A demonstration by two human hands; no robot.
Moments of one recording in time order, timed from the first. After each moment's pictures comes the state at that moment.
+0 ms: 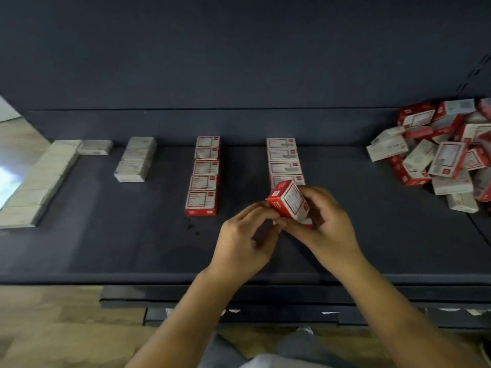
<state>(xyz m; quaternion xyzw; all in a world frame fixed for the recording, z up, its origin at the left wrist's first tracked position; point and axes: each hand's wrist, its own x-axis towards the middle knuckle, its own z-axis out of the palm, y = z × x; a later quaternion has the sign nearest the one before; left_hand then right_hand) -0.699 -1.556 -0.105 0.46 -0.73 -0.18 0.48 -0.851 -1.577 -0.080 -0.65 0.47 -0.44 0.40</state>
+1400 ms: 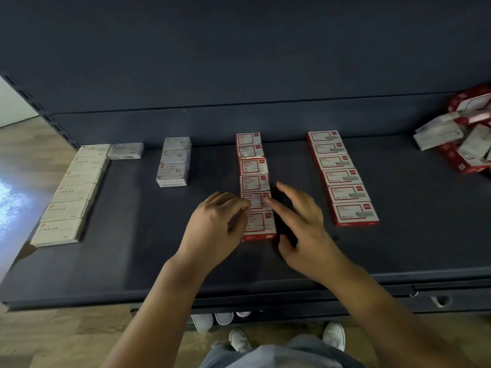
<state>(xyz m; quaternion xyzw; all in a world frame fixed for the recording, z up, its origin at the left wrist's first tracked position) -0.549 -1.574 -0.105 0.52 -0.79 -0.09 0.32 -0.738 -1.581 -0.139 -0.84 0.43 -0.32 0.12</state>
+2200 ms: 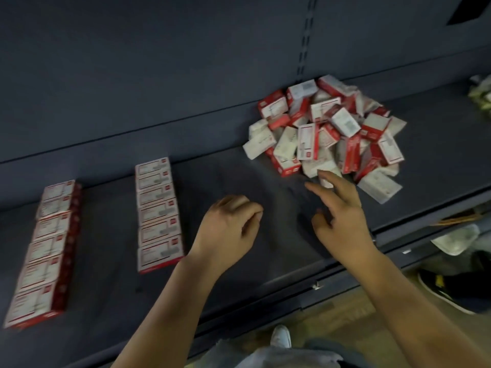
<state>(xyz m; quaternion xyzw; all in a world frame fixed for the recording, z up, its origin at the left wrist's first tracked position) -0.870 -1.639 -0.111 0.38 -0.87 -0.10 0.30 -1.082 -1.607 -0.133 -0.68 0.60 -0.42 -0.01</state>
